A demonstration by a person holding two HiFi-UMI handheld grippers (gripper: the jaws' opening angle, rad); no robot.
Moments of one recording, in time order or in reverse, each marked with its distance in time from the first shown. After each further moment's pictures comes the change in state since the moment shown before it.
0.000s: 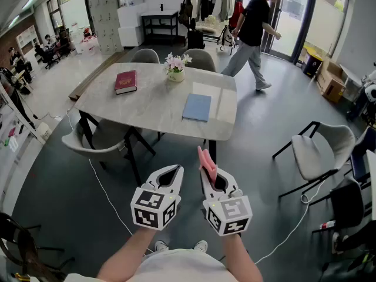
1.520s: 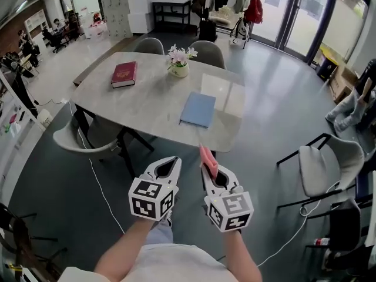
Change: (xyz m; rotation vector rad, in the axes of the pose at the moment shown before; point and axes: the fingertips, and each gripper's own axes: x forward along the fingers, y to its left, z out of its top) left arm 0.129 0.046 0.005 -0.057 0.034 0.080; right arm 0.089 -0.100 -0.022 0.025 0.072 0.082
